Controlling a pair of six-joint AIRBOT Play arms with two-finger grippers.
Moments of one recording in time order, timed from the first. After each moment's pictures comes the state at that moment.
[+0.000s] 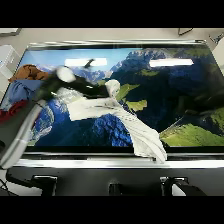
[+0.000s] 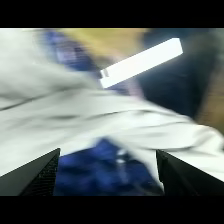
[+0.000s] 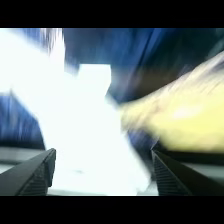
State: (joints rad) left arm -0.35 -1.70 1.71 1.04 -1.21 -1.62; right arm -0.17 -1.10 1.27 -1.27 1.60 1.51
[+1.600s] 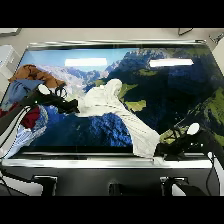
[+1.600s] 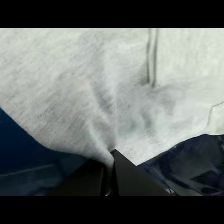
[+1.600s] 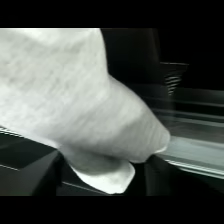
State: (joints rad) left arm -0.05 -1.71 1.34 1.02 -1.15 -1.52; right arm -0.17 -1.09 0.54 -1.23 1.41 1.41
